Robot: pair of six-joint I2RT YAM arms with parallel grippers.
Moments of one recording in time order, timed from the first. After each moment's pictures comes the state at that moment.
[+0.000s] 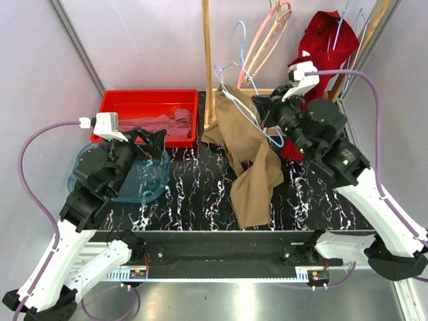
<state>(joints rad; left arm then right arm) -0.52 0.68 1.05 -0.35 -0.24 -0.36 0.78 1.16 1.58 -0.35 0.28 0.20</state>
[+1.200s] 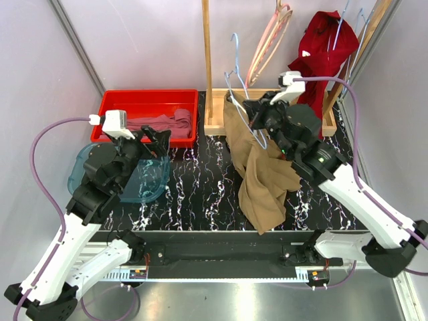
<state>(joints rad) -0.52 0.73 1.03 -0.35 -0.24 -0.37 0.78 1.17 1.39 -0.18 0.36 0.35</state>
